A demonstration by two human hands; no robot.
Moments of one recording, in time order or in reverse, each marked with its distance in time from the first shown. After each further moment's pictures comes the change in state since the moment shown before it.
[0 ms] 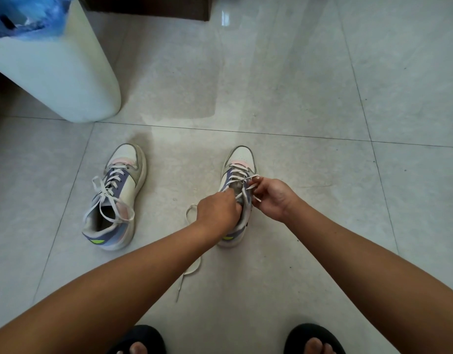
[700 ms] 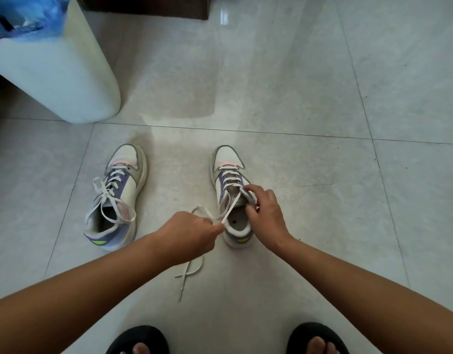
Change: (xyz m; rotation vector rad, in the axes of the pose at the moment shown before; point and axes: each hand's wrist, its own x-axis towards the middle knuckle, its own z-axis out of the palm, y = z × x) left_hand -0.043 -0.074 -0.017 0.373 0.064 0.772; right_hand -0.027 0.053 -0.003 -1.031 0.231 -0.631
